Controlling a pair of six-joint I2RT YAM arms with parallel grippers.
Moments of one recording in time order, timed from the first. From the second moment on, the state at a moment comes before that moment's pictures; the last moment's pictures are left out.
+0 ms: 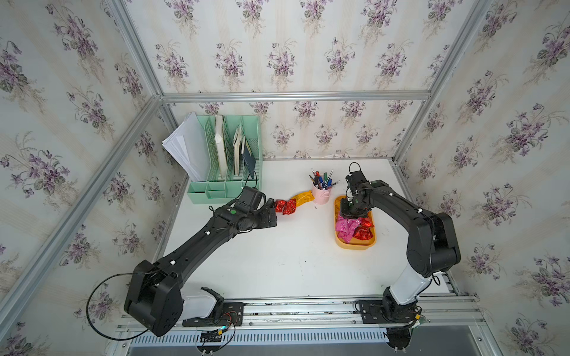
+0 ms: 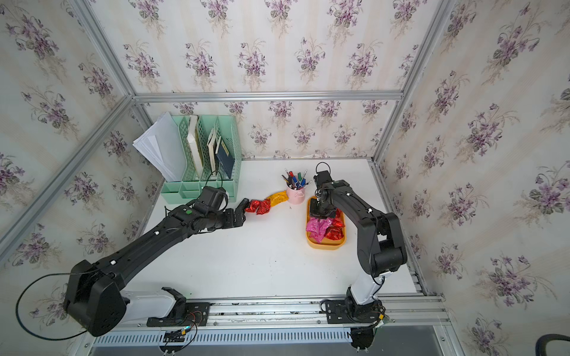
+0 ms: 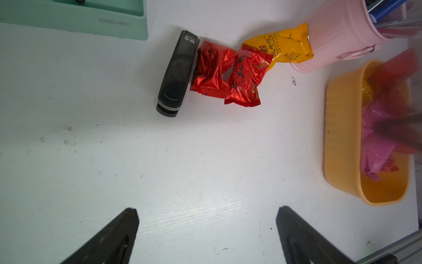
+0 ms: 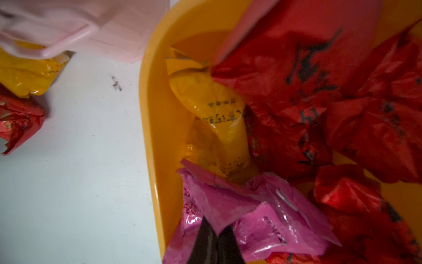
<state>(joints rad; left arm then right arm) -0.47 1.32 0.99 -0.66 0.04 -0.56 0.29 1.73 1.26 -0.88 -0.06 0.40</state>
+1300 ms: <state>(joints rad) -0.47 1.30 1.00 -0.70 -0.01 -0.54 0.68 1.75 1.28 -0.48 0.03 0.80</state>
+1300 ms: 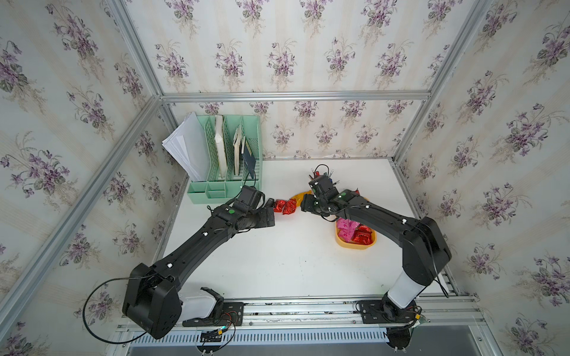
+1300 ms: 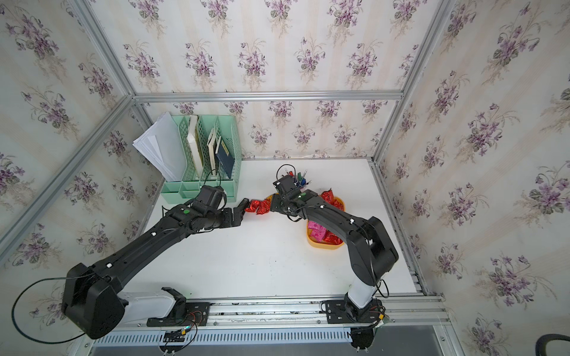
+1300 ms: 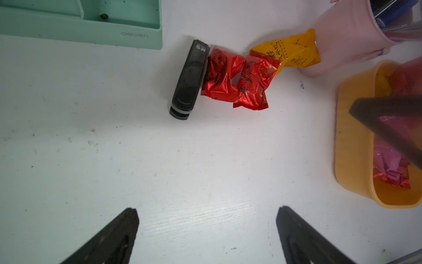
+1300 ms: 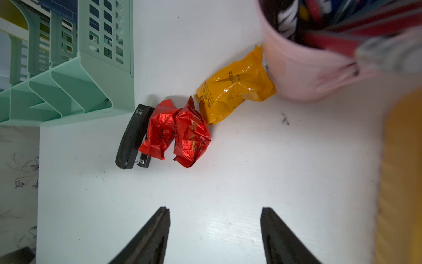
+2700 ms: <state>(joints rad) -0.41 1.09 0.82 -0.74 -0.03 -0.52 0.70 2.06 1.54 -0.47 -0.11 0.87</state>
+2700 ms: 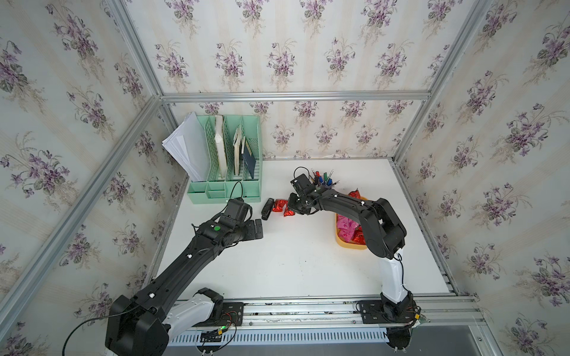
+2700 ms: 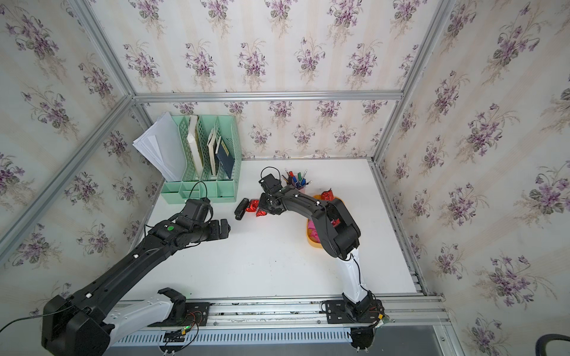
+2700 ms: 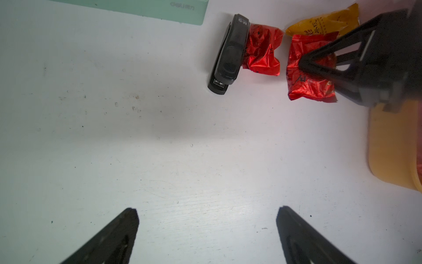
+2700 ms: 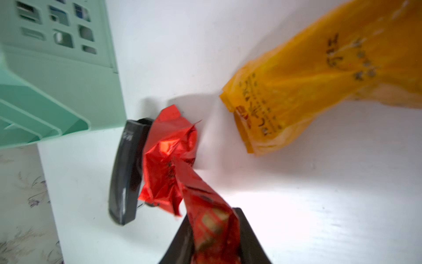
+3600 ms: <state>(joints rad) -0.53 1.34 0.96 -0.58 -0.02 -0.62 0.24 1.34 0.91 -0.72 -0.12 0.57</state>
